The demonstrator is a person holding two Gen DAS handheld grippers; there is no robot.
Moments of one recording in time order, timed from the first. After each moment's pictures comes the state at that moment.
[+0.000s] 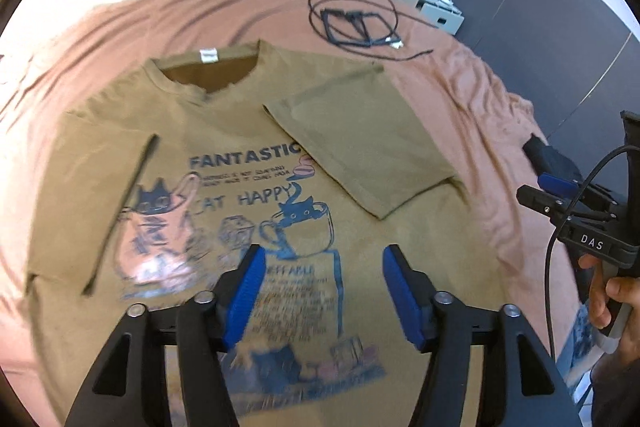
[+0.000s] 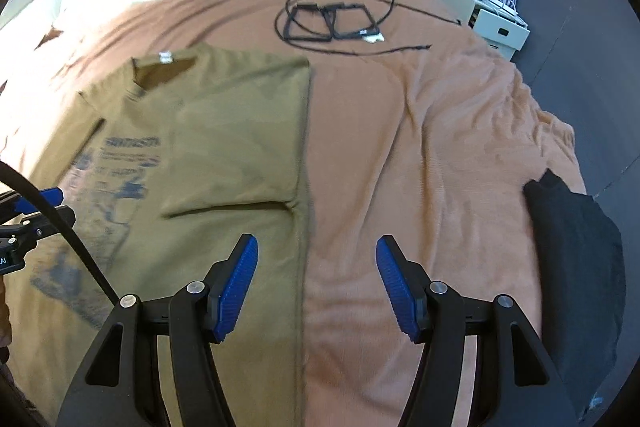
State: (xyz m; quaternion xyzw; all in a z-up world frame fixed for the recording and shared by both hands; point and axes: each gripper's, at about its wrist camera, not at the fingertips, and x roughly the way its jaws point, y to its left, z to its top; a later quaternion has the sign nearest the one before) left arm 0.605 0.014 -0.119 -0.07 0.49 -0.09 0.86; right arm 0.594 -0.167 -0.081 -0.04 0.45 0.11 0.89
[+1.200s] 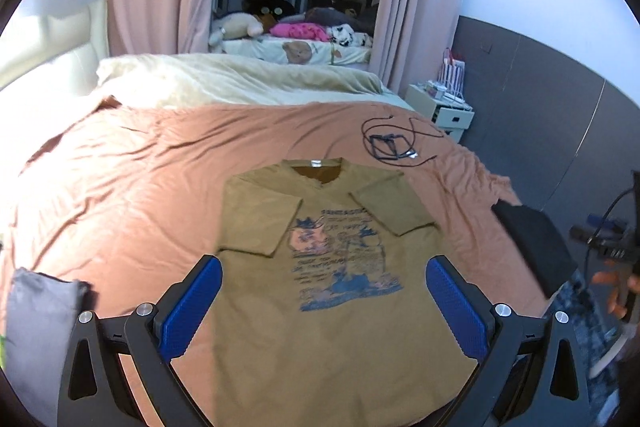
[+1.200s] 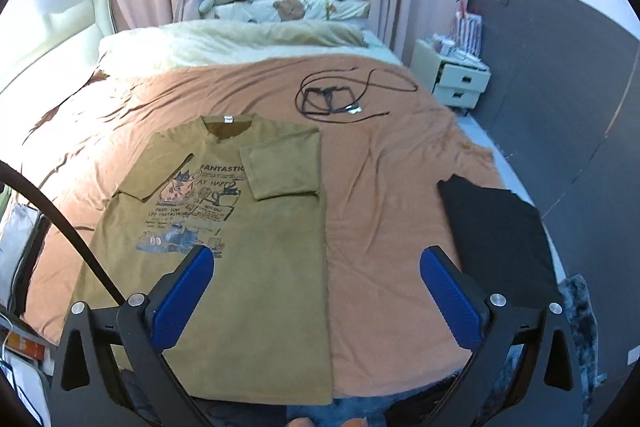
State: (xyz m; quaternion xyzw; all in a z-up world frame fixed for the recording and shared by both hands) left arm 0.333 0.118 0.081 -0.06 0.33 0.00 0.94; right arm 0.328 -0.213 0.089 -0.02 0.36 0.10 0.93
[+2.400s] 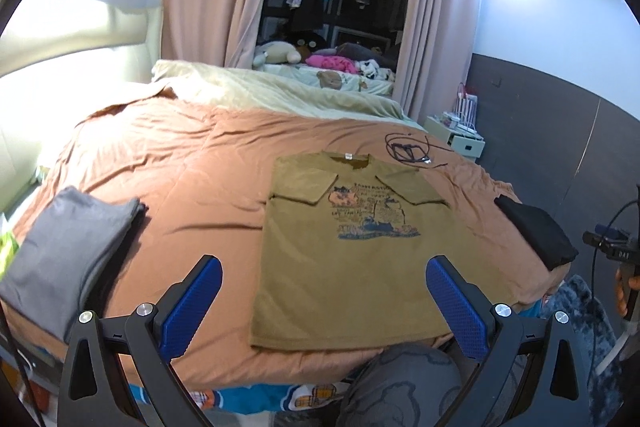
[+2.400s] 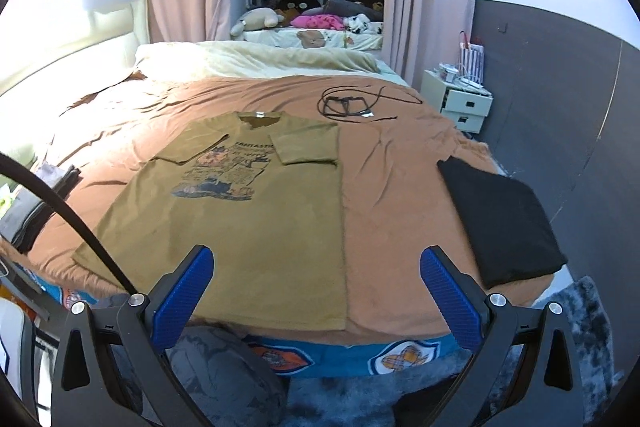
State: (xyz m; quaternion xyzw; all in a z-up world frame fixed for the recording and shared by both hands) left arm 0.132 0.142 0.005 -0.10 0.25 0.05 0.96; right arm 0.165 -0.225 -0.002 -0.02 0.28 0.13 0.95
